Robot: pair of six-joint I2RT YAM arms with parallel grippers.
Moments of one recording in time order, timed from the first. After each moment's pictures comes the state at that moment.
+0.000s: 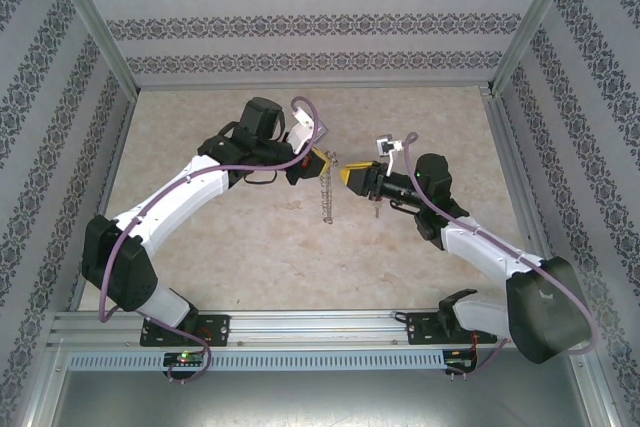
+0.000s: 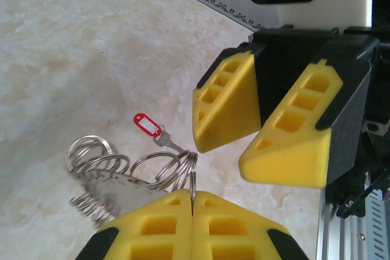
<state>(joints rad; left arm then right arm) -0.53 1.53 1.35 -0.49 0.65 0.12 0.37 1.20 0.56 0.55 -0.76 0.62</state>
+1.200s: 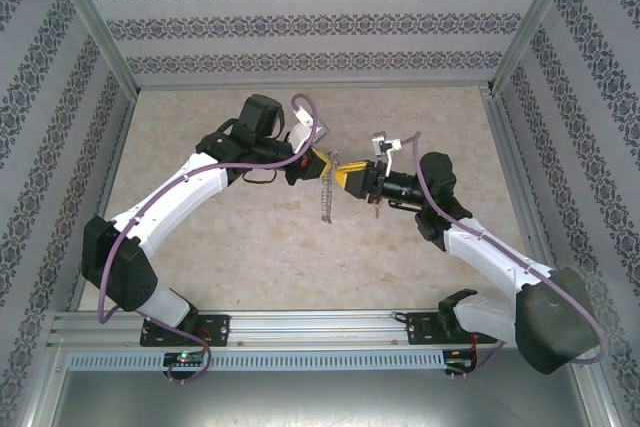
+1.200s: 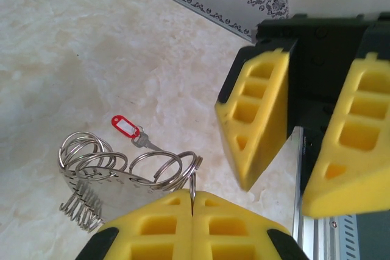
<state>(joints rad) -0.53 1.53 1.38 -0.55 0.72 0.13 0.41 1.16 0.60 0.56 -0.87 0.66</state>
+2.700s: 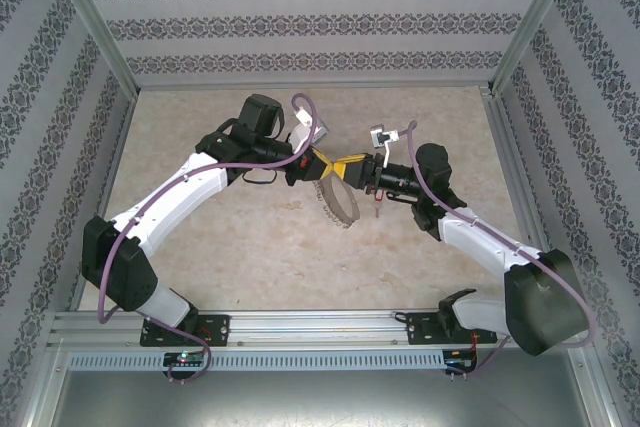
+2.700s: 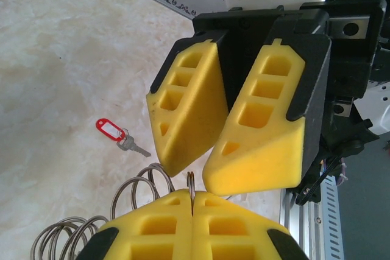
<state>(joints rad) -0.53 1.53 1.39 -0.55 0.77 0.13 0.38 1.25 0.64 0.60 -0.88 0.68</state>
